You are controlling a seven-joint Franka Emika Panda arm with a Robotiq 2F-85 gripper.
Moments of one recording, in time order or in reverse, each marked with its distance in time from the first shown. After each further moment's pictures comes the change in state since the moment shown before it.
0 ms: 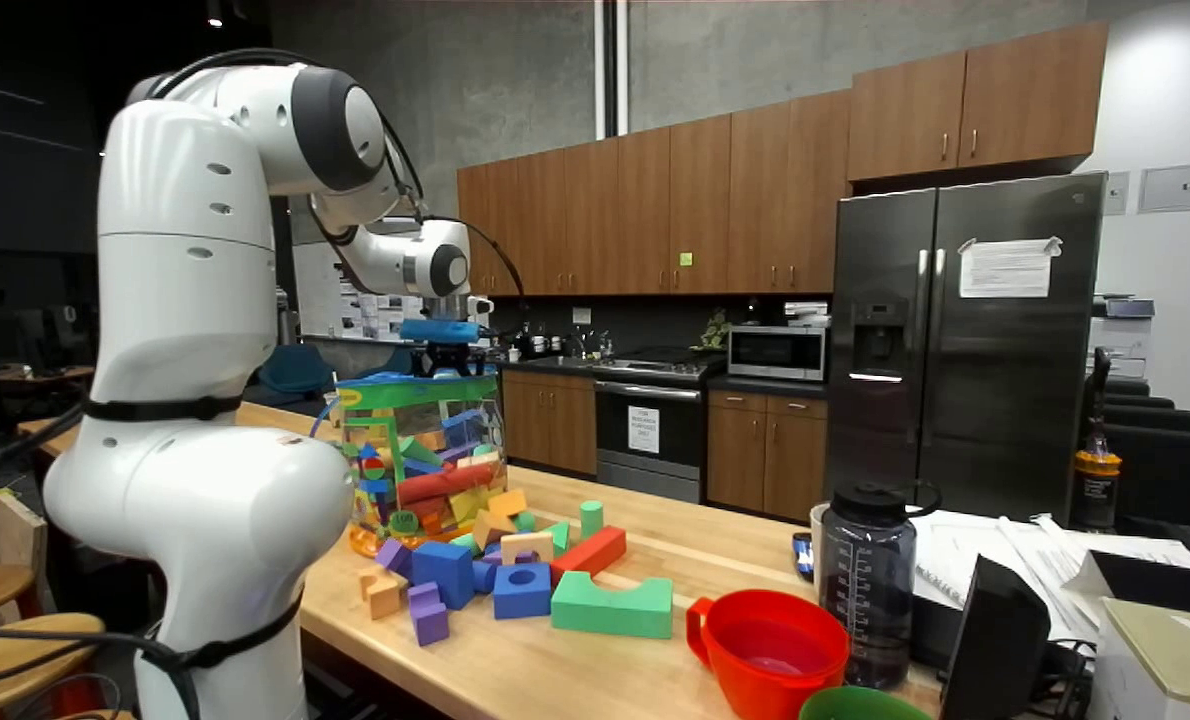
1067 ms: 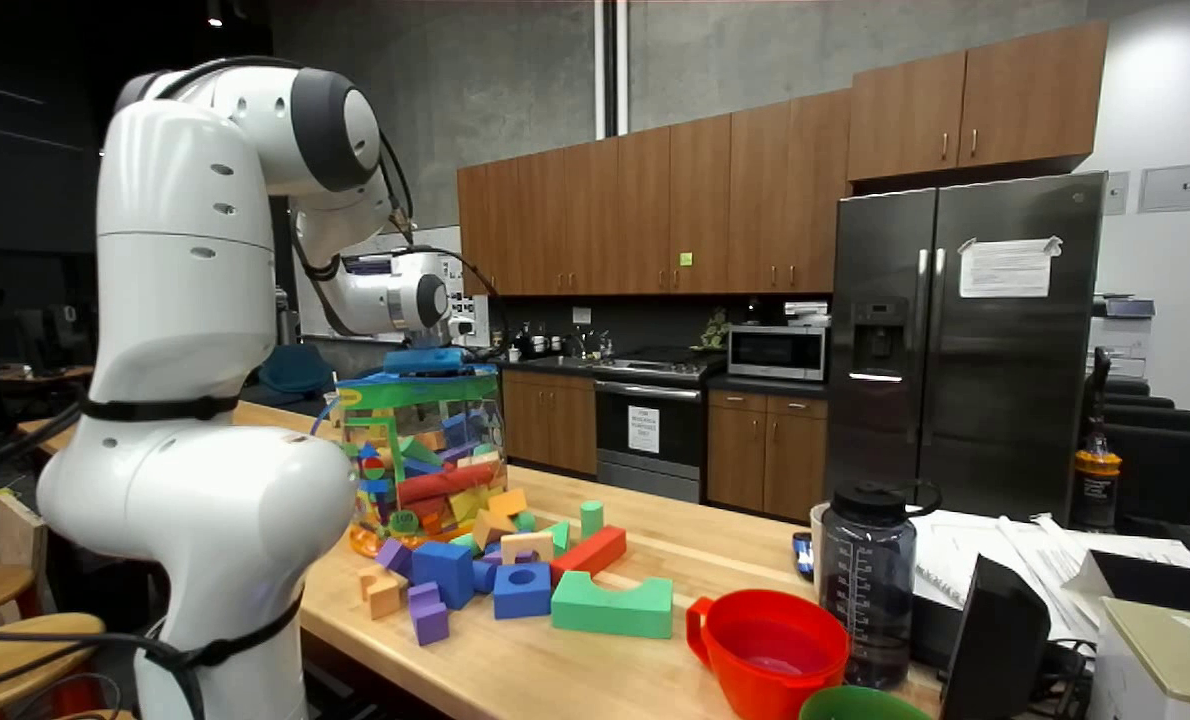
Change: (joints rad) arm 0.044 0.001 0.010 -0.150 -0.183 0.237 0.159
